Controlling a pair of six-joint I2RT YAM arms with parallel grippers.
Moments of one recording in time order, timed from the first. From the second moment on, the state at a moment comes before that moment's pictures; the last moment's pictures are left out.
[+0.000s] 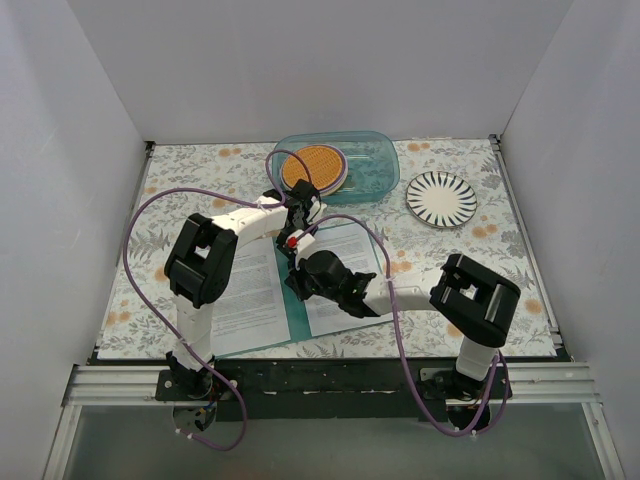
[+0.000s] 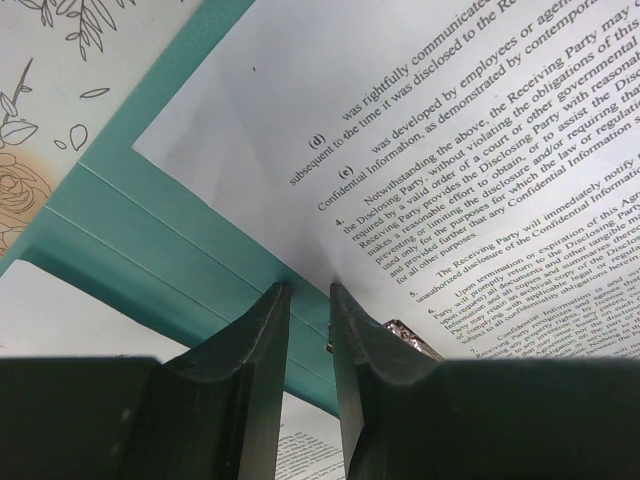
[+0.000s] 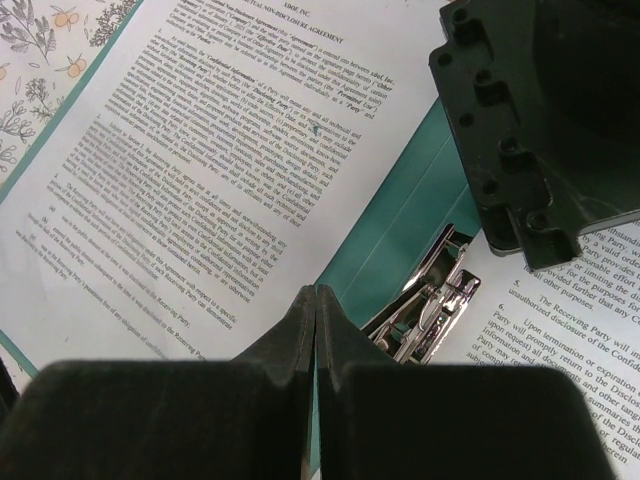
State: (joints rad) left arm -0.58 2.02 1.44 -0.74 0.02 -0.05; right arm 1.11 1.75 0.86 0.44 0.11 0.31
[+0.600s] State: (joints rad) left arm -0.58 2.02 1.44 -0.74 0.02 -0.05; right arm 1.11 1.76 0.83 0.46 0.10 0.36
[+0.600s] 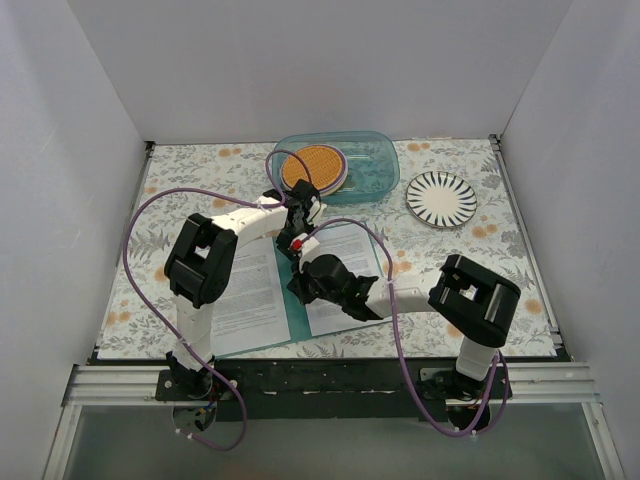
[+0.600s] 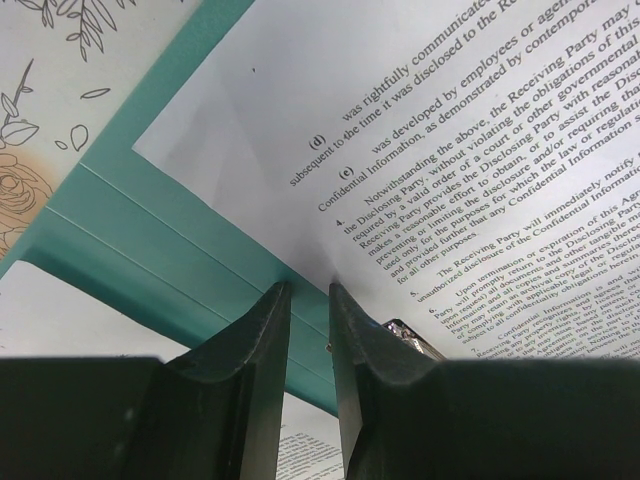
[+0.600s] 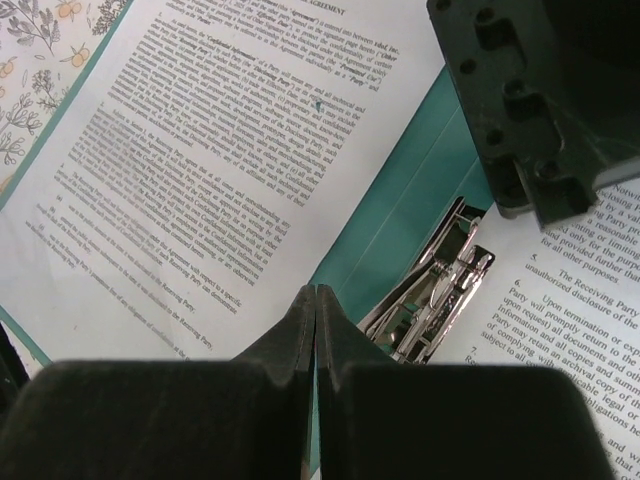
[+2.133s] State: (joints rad) left arm -0.58 2.01 1.44 -0.74 0.02 -0.03; right arm 1.07 1.82 0.70 0.68 0.04 0.48
